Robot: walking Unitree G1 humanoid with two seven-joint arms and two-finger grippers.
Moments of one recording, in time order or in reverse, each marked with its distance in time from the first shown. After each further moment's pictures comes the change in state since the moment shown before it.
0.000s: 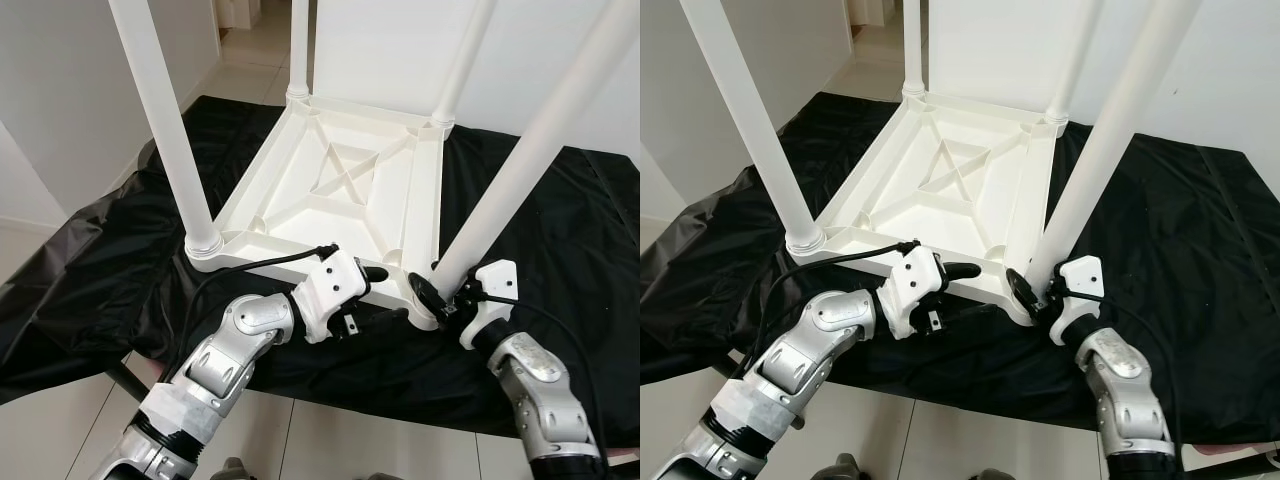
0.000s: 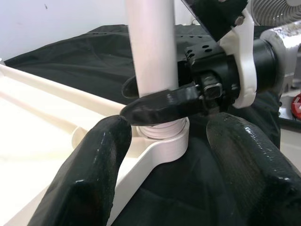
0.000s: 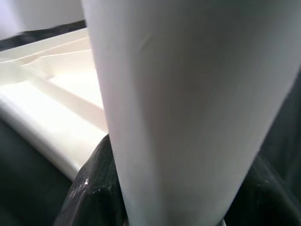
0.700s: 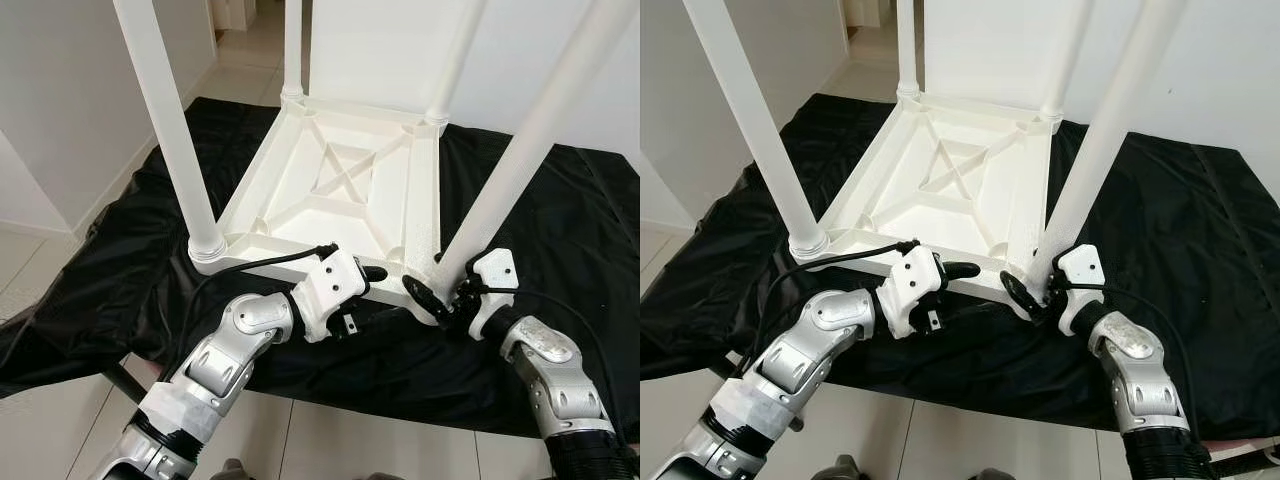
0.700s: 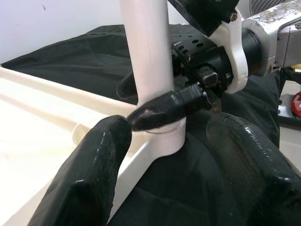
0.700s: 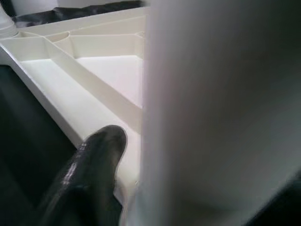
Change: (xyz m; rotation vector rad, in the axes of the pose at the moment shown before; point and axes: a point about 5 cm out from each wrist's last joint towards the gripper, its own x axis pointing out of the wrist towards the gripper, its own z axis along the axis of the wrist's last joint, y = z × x) left arm -0.001 0.001 0.000 0.006 0.004 0.001; right arm 0.008 -0.019 0.000 -0.094 0.051 0.262
